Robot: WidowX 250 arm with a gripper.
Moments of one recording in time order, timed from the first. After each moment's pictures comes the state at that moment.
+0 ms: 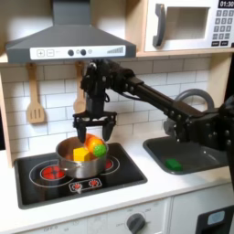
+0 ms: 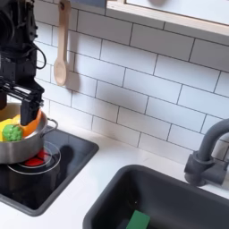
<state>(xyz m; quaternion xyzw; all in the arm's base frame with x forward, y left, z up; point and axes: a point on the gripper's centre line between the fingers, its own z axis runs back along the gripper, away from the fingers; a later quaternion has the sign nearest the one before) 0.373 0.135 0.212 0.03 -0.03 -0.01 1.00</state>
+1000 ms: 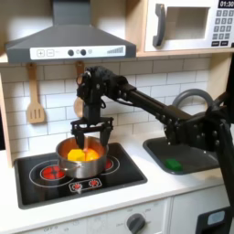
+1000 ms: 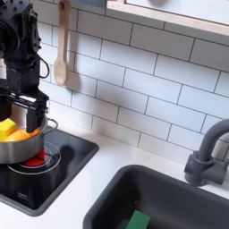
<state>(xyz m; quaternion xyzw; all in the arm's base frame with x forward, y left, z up) 0.385 0.136 0.191 0.02 -0.02 0.00 1.00</state>
